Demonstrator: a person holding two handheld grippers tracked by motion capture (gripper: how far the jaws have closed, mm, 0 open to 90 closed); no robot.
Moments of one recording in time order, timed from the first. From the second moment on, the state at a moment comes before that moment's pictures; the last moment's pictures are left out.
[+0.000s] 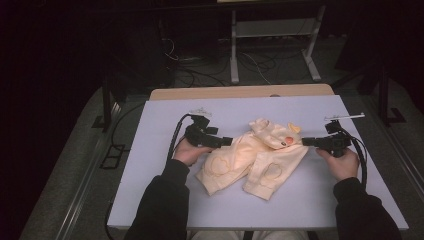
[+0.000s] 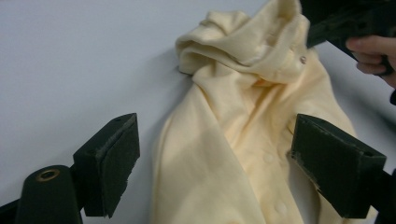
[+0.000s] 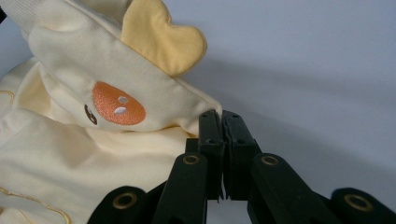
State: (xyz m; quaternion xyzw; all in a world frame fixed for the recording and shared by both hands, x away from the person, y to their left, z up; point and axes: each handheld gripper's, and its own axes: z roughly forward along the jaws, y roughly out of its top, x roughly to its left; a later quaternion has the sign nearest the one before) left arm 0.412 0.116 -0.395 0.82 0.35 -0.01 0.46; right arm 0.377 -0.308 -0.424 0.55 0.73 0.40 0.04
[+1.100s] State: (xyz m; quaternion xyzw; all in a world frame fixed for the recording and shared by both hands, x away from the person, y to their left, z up) left arm 0.450 0.088 -0.431 0.84 0.38 -0.11 0.37; right arm 0.377 -0.308 -0.423 0.55 0.73 0.41 0.04
